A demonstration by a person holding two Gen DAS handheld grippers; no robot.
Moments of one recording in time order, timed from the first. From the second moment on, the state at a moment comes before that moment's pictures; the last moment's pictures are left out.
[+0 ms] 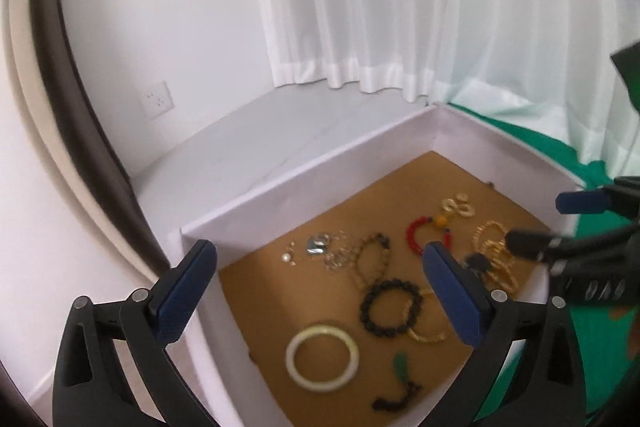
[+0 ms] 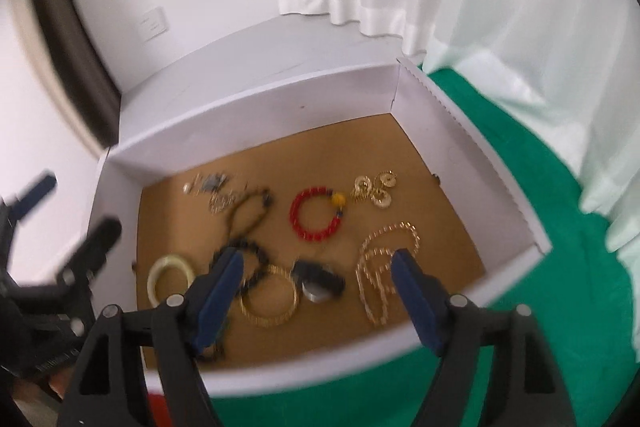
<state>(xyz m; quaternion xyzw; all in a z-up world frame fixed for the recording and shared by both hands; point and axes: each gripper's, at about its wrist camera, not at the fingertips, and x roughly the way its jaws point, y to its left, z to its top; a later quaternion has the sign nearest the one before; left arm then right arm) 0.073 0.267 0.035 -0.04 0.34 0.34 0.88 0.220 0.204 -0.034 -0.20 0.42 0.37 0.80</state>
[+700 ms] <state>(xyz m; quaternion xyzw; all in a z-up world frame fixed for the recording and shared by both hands) 0.026 0.281 0.057 -0.13 0.37 0.38 0.84 0.168 0.202 -0.010 -0.24 0.37 0.34 0.83</state>
